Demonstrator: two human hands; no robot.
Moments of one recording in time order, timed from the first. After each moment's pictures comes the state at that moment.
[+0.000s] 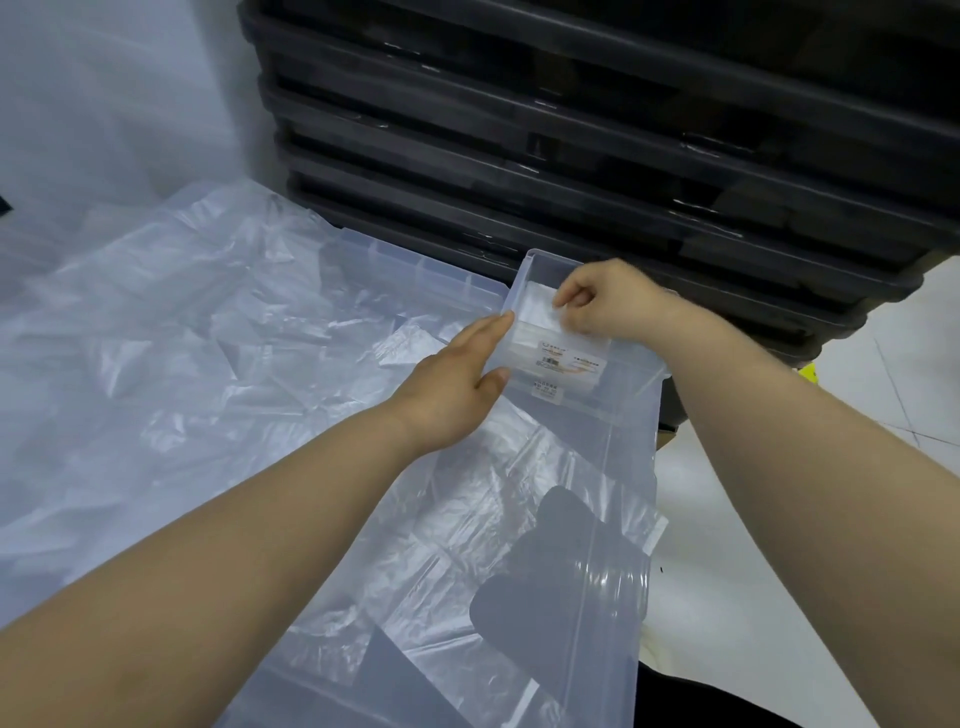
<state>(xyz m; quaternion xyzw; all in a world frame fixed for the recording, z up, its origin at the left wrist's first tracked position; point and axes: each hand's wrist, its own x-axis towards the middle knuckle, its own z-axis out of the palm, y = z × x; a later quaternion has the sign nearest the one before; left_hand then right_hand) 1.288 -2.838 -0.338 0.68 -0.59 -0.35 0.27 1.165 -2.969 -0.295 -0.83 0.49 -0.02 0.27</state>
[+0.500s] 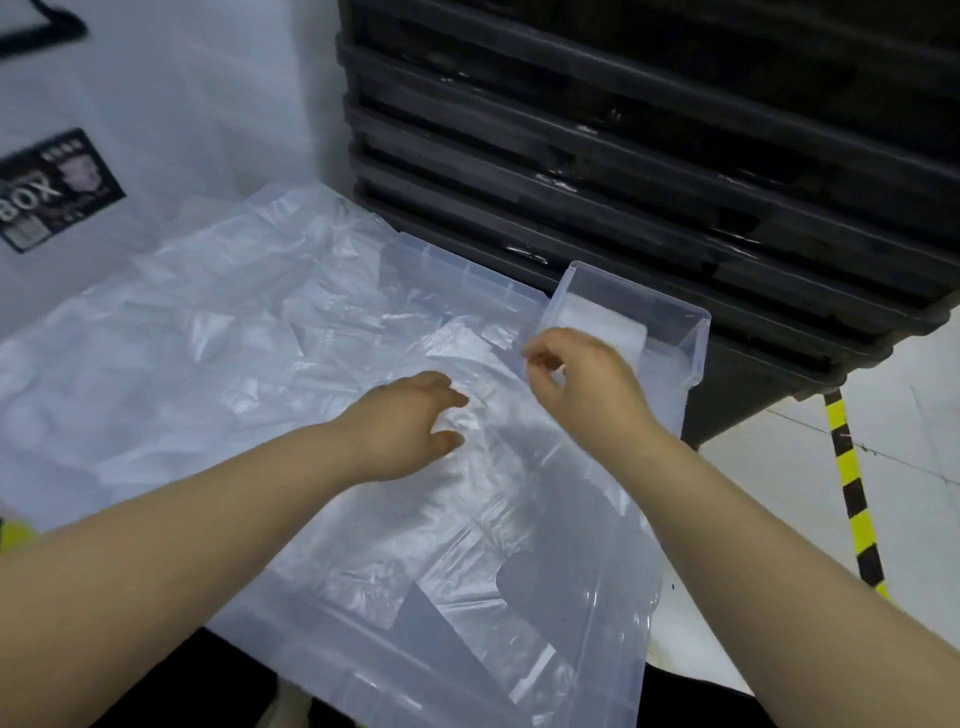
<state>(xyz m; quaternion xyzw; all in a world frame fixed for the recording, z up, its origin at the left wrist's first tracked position) 1.325 -2.770 -0.329 0.73 -0.63 -0.26 0.05 1.177 -2.864 -0.305 -0.88 0.39 -0.15 0.21</state>
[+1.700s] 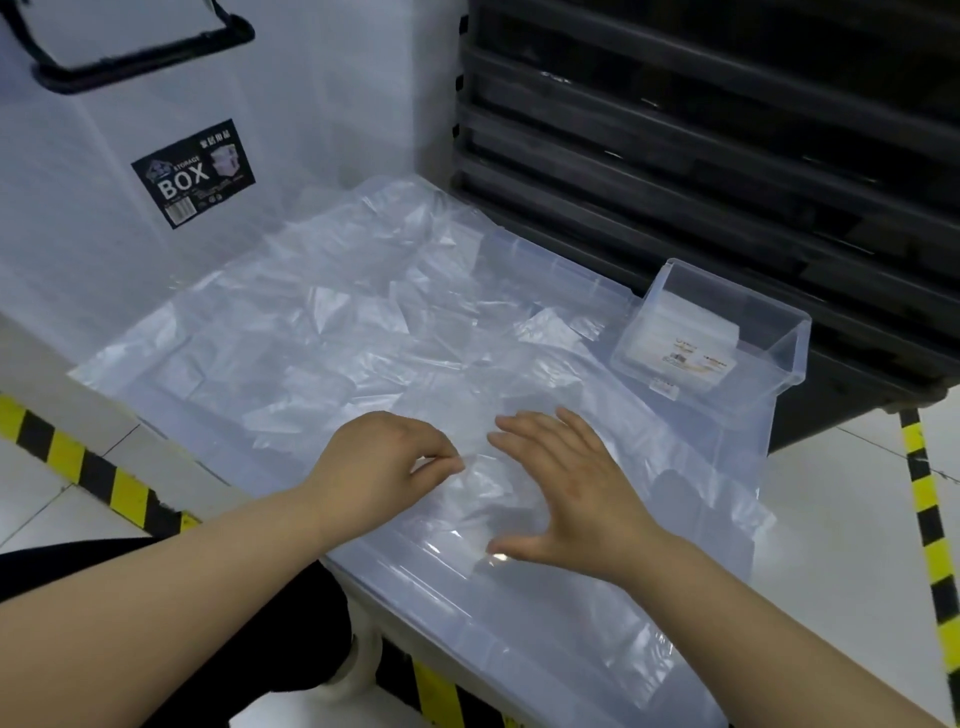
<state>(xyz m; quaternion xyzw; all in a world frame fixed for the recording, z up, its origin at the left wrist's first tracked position) 1.368 -2.667 -0.362 0.71 -0.65 -0.09 0.25 1.192 -2.775 -0.372 -0.97 0.12 -0.17 0.10</state>
